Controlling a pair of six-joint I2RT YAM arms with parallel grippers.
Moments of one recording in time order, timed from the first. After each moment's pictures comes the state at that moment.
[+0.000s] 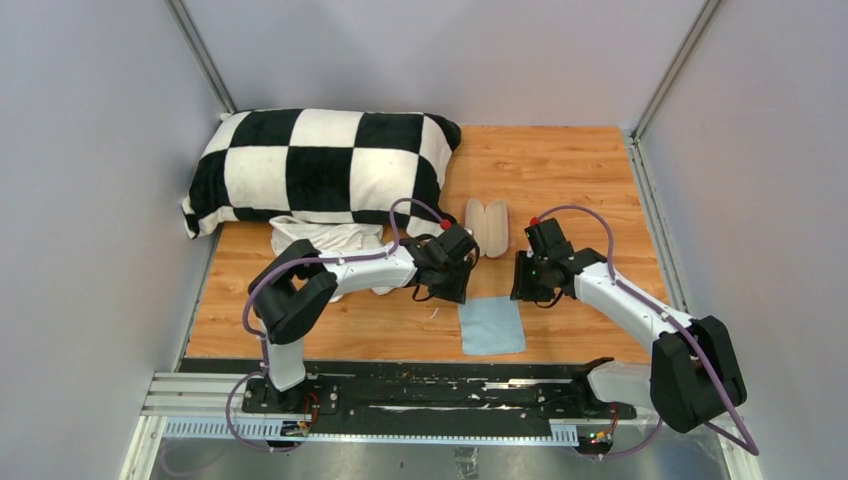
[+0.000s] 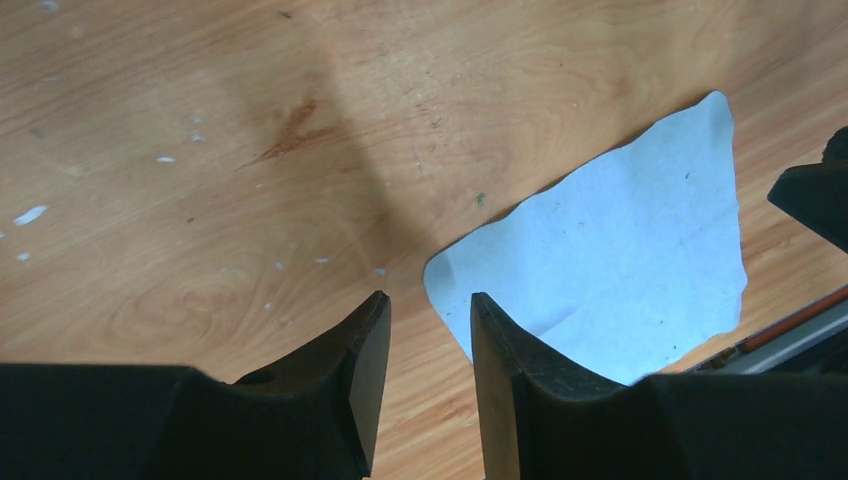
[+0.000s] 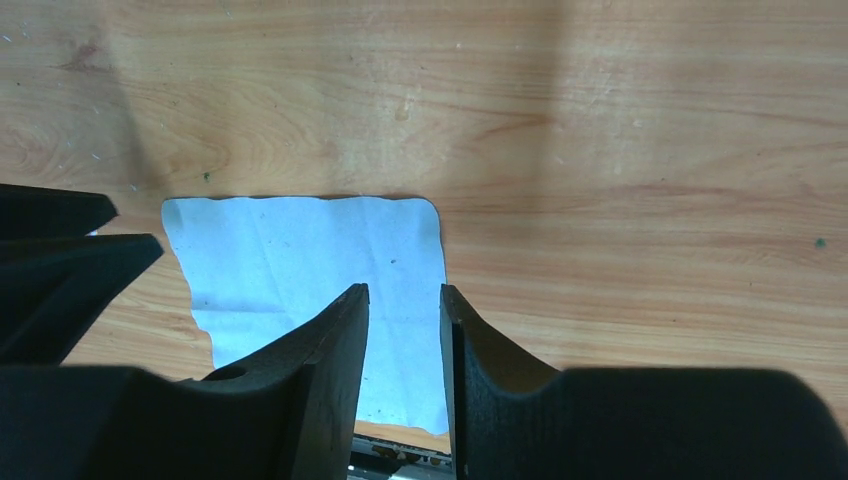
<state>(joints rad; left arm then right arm) -0.95 1.83 1.18 -0.39 0.00 -0.64 0.42 1.22 0.70 -0.58 -0.04 0.46</state>
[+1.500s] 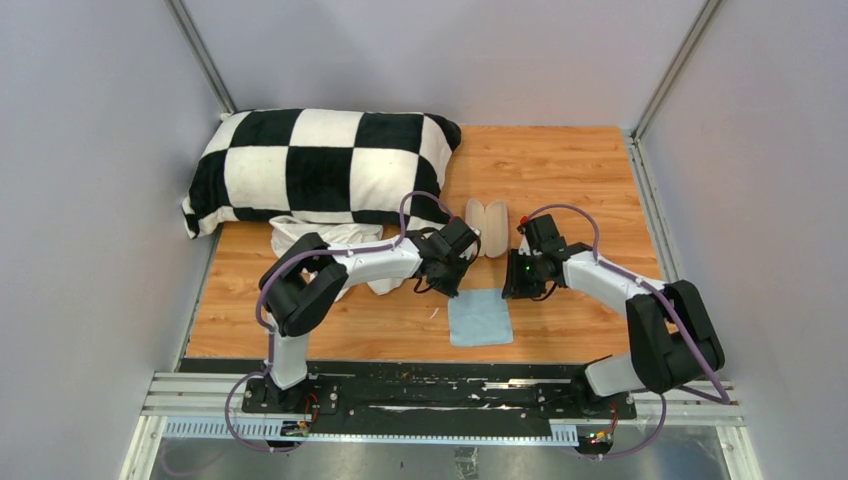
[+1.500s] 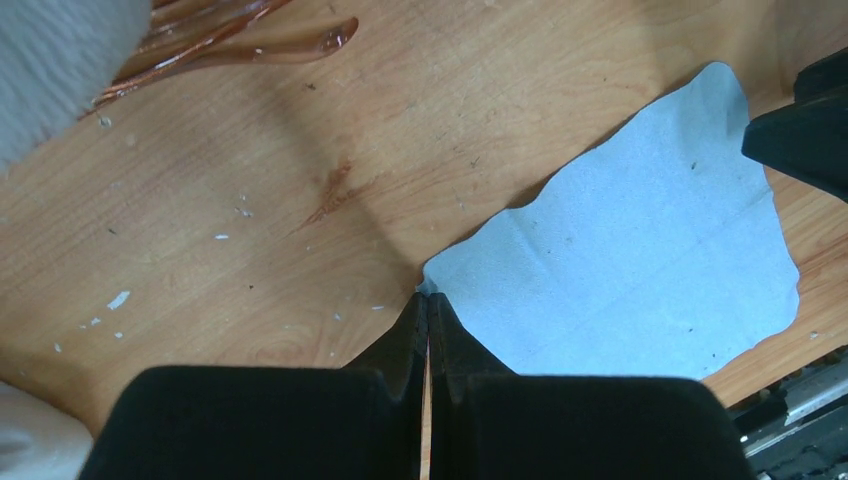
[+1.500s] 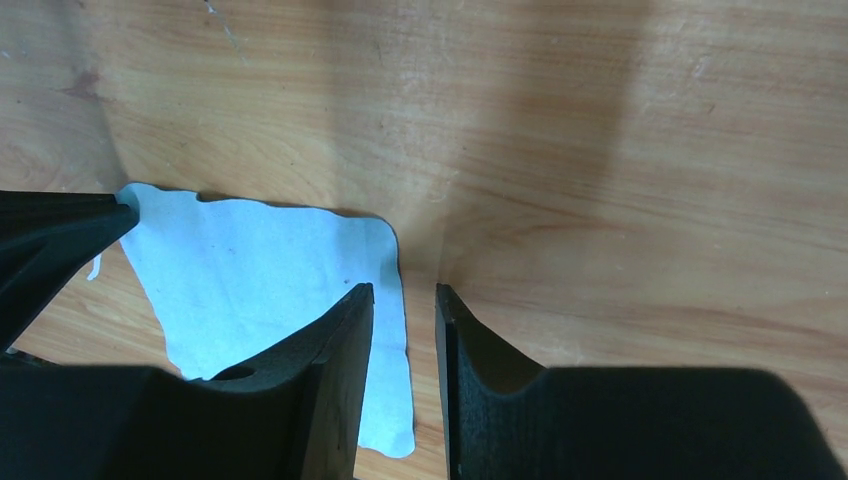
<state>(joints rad) -0.91 1.91 1.24 -0.43 0.02 -0.43 0.36 1.39 0.70 -0.43 -0.20 0.38</state>
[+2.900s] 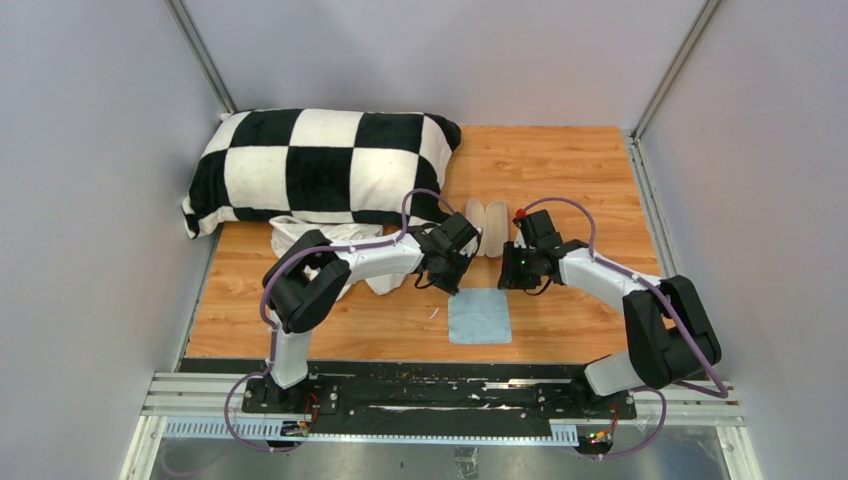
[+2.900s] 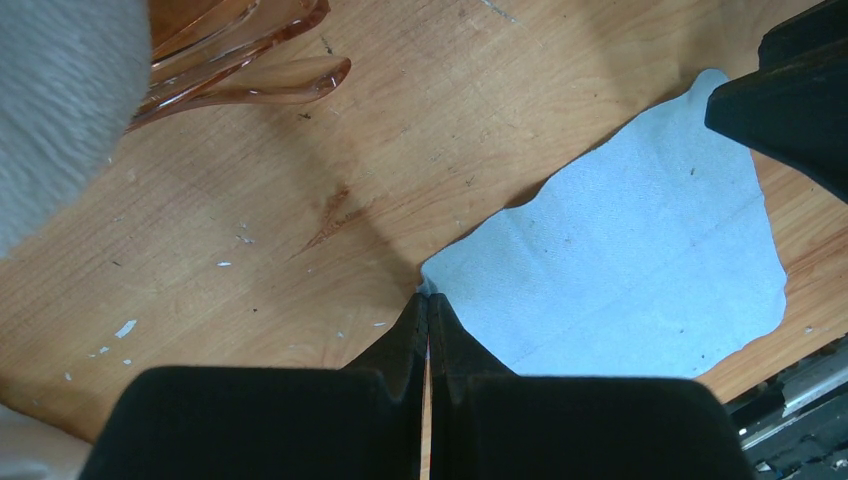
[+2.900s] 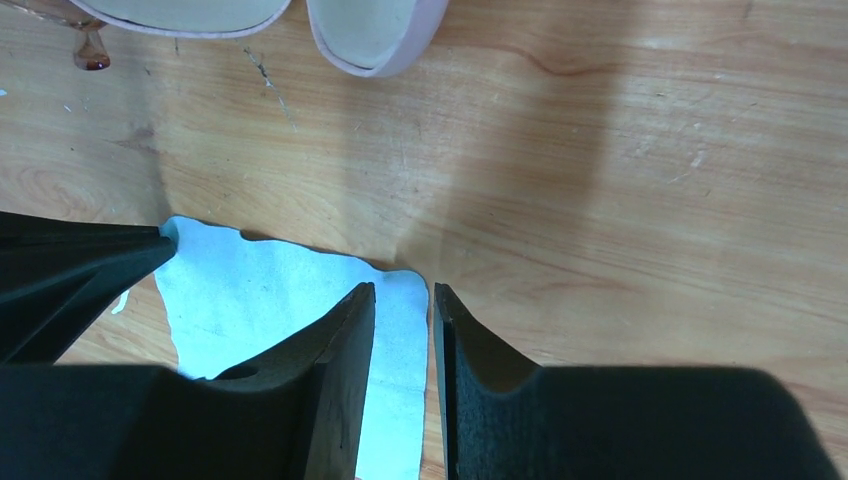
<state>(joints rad) -0.89 1.94 1.29 -0.44 0.07 -0.38 0.38 1.43 0.73 -0.35 -0.17 0.38</state>
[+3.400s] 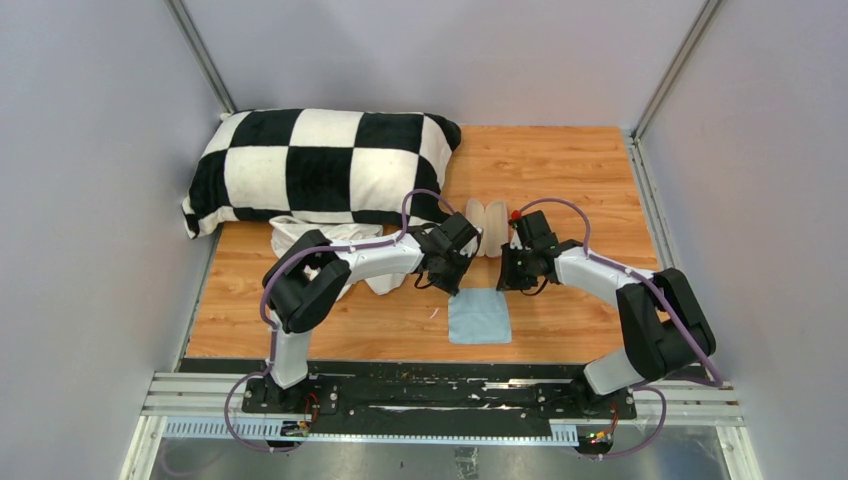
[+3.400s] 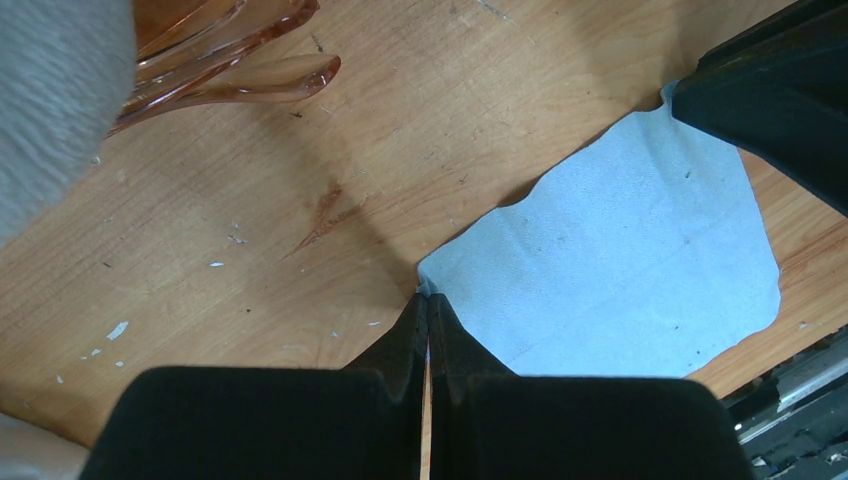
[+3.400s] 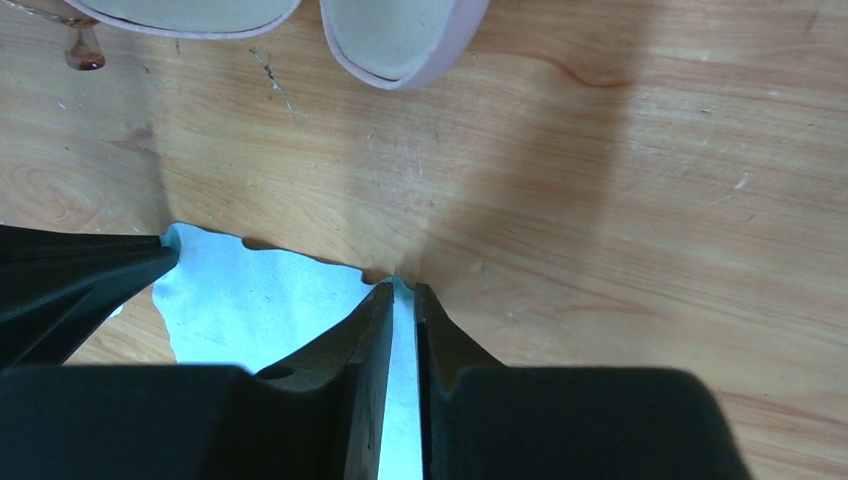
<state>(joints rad) -0.89 1.94 1.29 -0.44 0.08 -0.38 0.40 1.47 0.73 -0.32 -0.17 0.38</state>
